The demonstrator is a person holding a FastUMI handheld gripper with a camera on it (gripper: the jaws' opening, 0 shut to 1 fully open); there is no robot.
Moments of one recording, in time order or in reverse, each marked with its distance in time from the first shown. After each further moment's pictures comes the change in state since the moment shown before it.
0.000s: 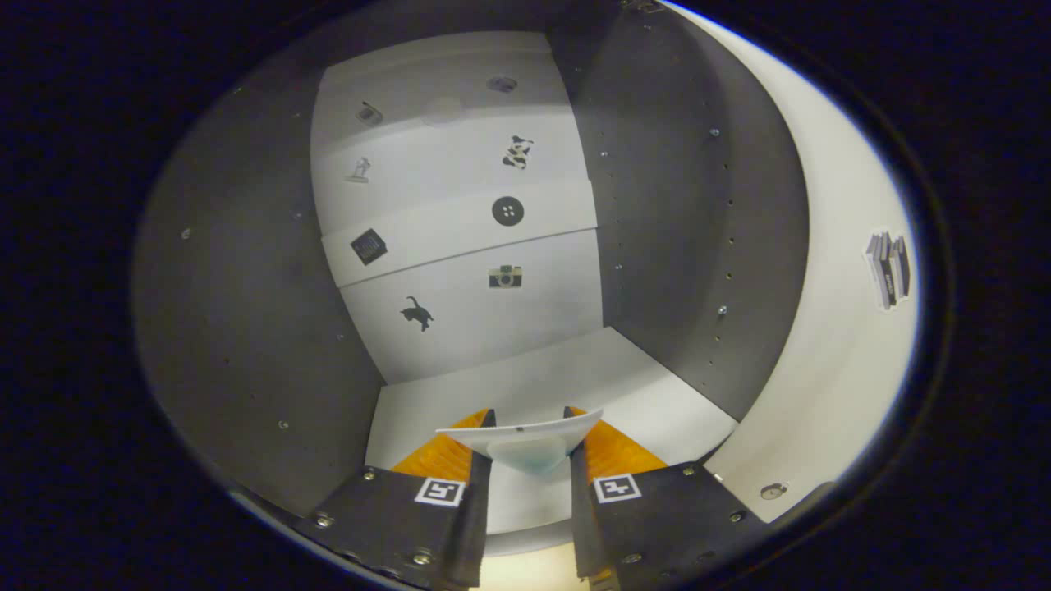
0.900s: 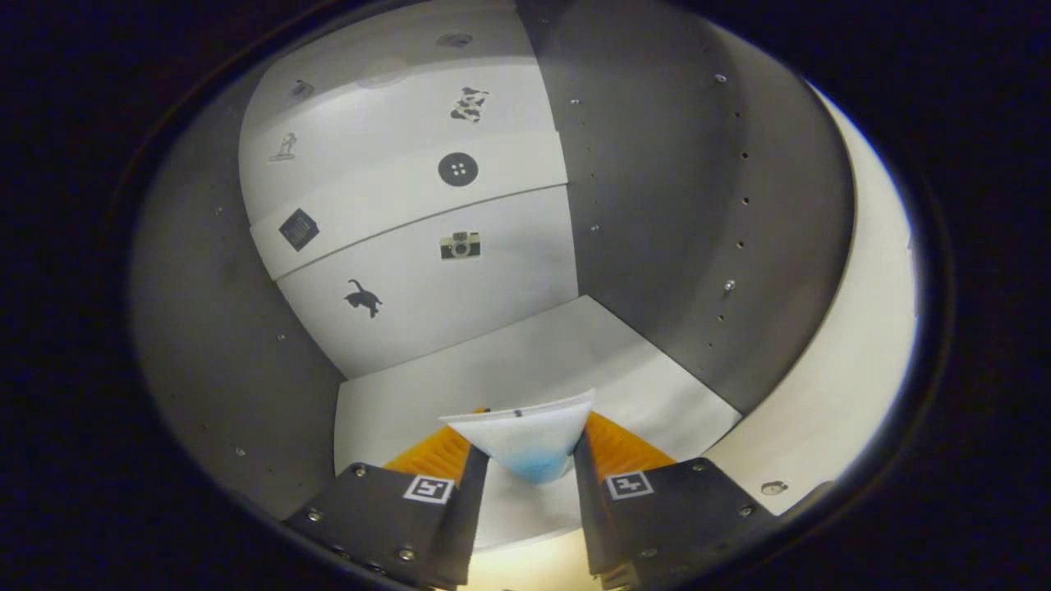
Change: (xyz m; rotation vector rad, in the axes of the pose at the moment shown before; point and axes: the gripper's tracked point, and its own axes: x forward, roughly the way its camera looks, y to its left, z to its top) arm 0.034 -0.013 -0.006 0.056 0.111 -0.072
